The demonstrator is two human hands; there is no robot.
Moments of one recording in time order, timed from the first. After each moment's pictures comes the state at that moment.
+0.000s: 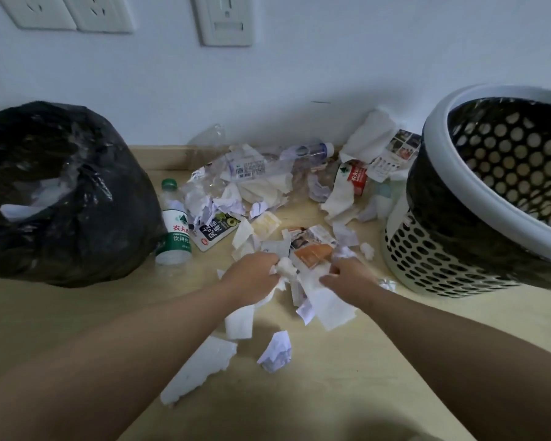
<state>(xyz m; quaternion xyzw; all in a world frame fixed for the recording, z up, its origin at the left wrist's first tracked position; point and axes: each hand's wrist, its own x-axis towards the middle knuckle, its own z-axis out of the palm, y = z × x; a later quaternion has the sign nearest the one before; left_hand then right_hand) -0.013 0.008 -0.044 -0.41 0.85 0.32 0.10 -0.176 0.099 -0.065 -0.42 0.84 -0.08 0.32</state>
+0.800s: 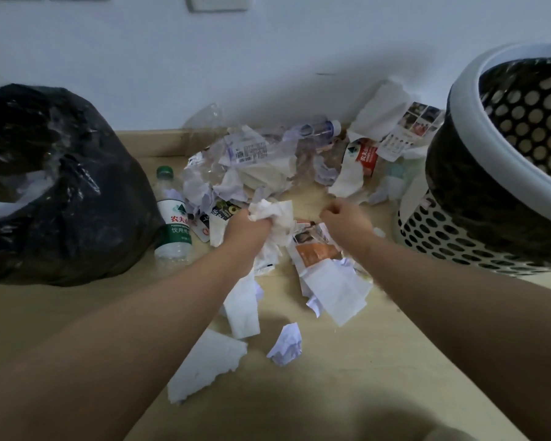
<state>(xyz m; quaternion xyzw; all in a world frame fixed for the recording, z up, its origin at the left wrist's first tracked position) -0.031 -0.024 -0.042 -0.60 0.51 0.59 -0.18 -0.179 0.037 -0.049 -0.32 0.85 -0.26 0.32</state>
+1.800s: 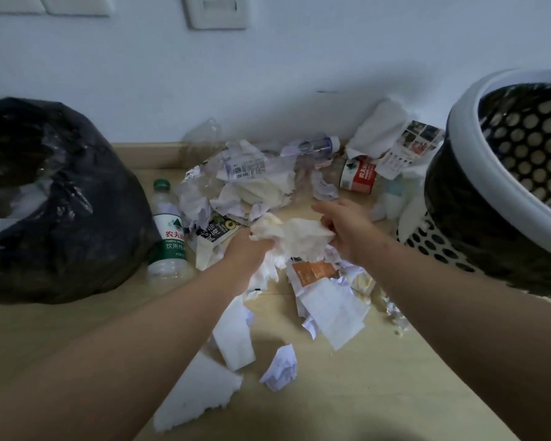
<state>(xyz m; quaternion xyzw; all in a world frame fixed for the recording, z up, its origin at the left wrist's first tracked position) -0.038 -0.026 -0.040 -0.59 0.50 0.62 -0.13 -0.182 0.022 -0.013 -0.11 0.71 -0.49 0.49</state>
